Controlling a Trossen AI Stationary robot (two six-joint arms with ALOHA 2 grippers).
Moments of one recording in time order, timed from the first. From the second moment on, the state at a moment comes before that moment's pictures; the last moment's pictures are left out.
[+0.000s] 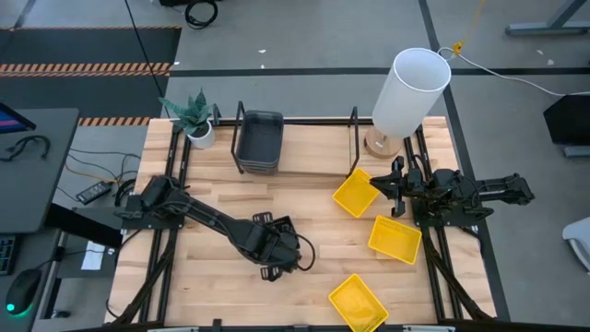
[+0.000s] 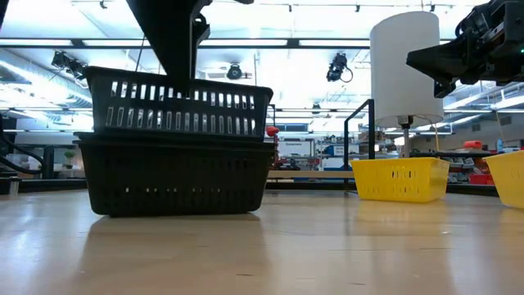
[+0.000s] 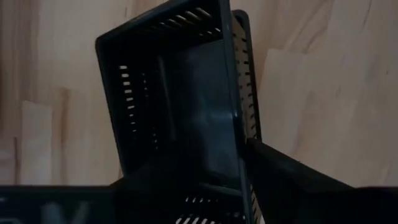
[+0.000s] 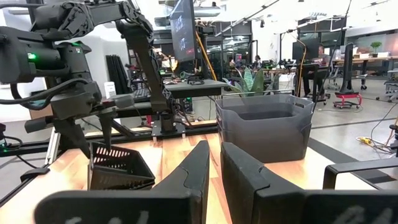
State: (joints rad) left arm -0.43 1.97 1.71 -1.19 -0.24 -0.57; right arm 0.06 0.03 0.01 0.16 0.22 0.02
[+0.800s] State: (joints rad) left arm -0.44 2.00 1.71 -1.22 -0.20 -0.54; right arm 0.06 0.03 0.01 0.16 0.22 0.02
